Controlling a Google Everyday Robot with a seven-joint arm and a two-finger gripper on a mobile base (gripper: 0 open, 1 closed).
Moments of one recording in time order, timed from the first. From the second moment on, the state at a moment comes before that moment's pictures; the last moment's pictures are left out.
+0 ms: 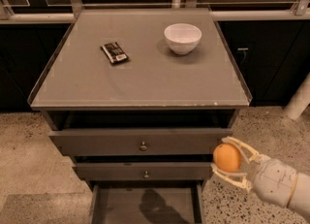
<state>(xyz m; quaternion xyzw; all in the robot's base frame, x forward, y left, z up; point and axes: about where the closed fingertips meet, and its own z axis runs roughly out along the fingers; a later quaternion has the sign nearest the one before) 0.392 -0.187 0.743 -0.51 0.58 0.11 0.62</state>
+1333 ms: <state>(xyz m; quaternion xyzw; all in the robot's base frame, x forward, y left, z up) 0.428 -0.208 0.810 -0.60 0.58 0.08 0.54</state>
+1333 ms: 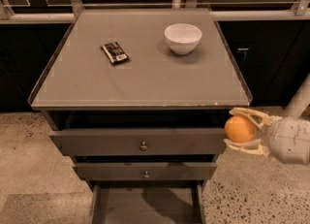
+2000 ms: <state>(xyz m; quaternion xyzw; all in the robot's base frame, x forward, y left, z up) 0.501 -0.211 0.857 -0.68 0.55 0.09 0.49</state>
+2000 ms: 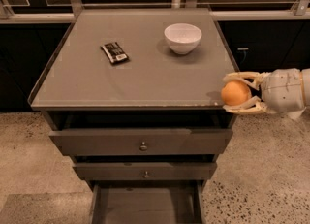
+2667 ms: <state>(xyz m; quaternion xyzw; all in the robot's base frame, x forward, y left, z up) 0.573 -0.187 0.868 -0.70 0.48 0.13 0.51</state>
